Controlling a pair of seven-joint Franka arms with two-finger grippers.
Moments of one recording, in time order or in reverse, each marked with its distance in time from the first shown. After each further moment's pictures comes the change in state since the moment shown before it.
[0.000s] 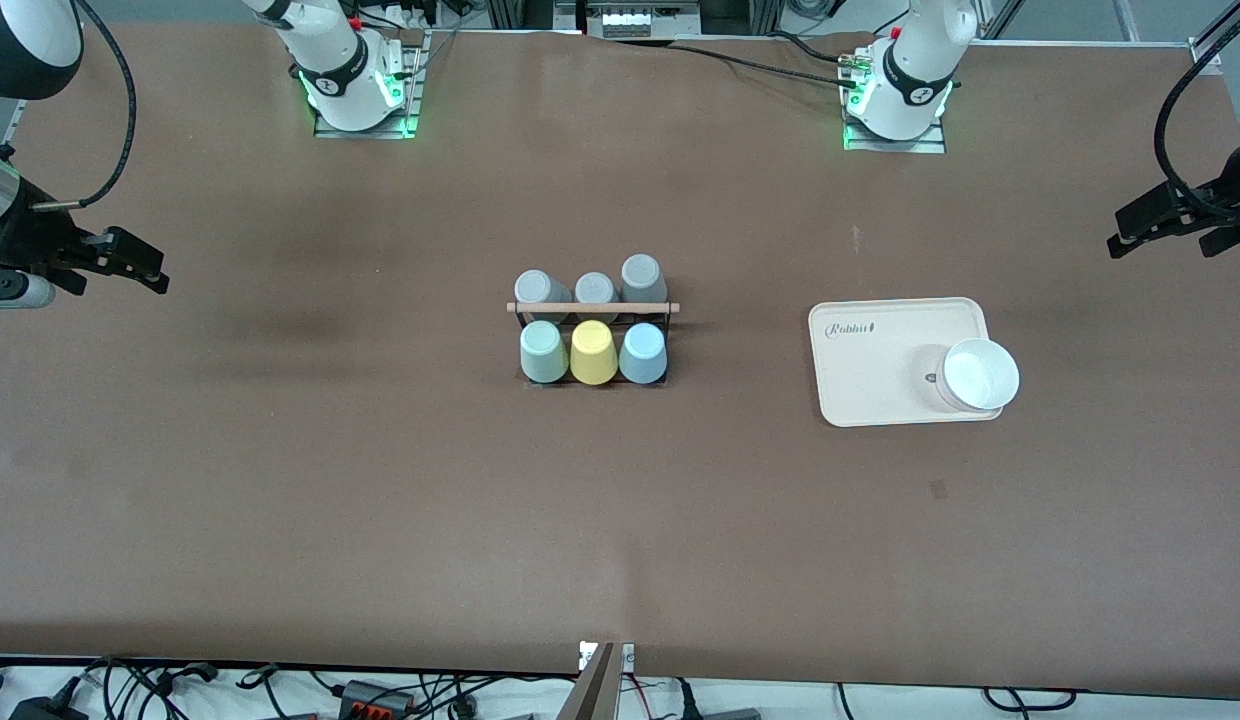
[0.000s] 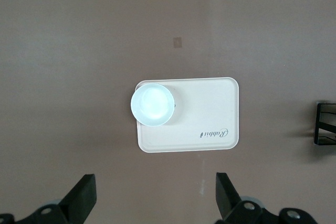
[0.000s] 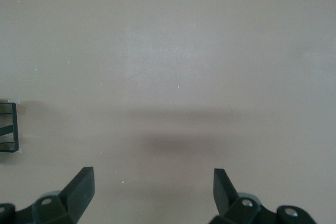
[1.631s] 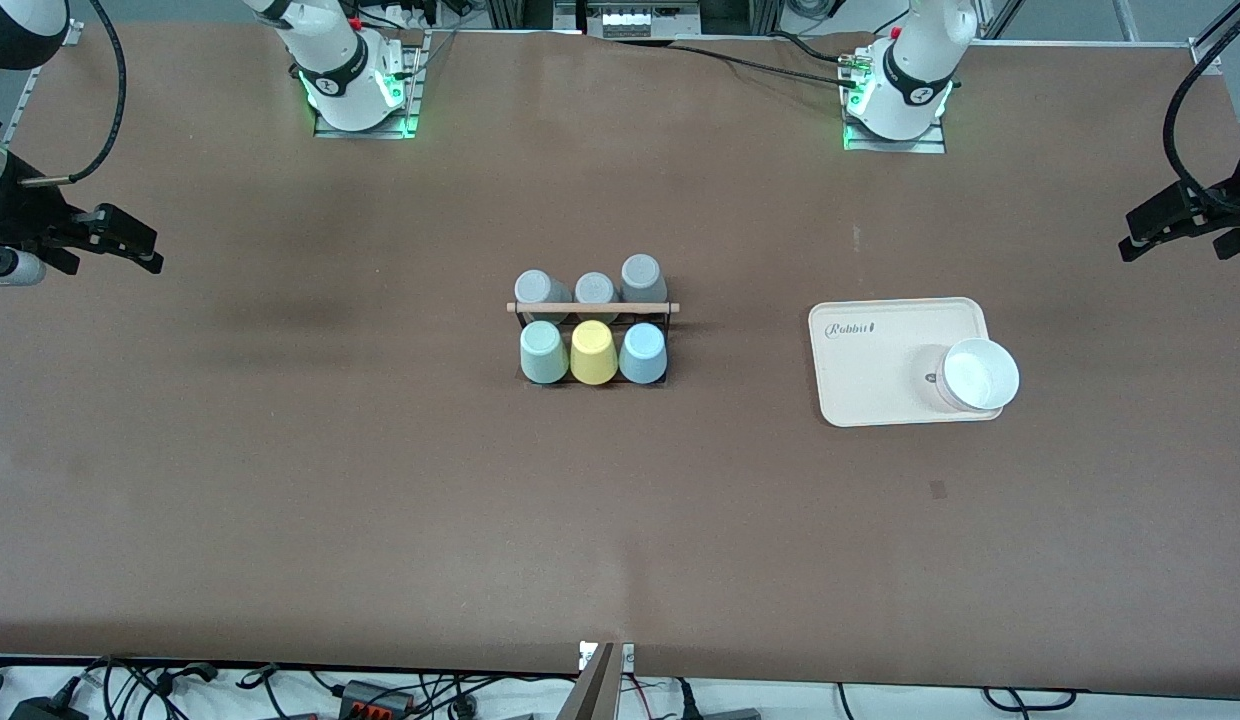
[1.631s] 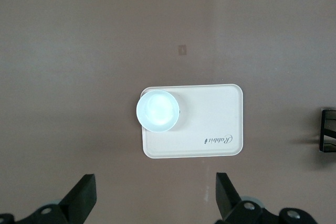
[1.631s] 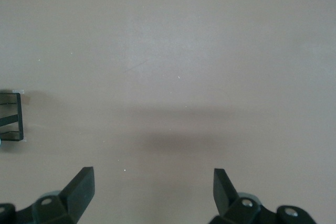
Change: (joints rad) left arm 0.001 -0.001 0.001 0.007 0.017 0.019 0.001; right arm -0.023 -0.037 0.022 0.000 0.000 -0.056 0.000
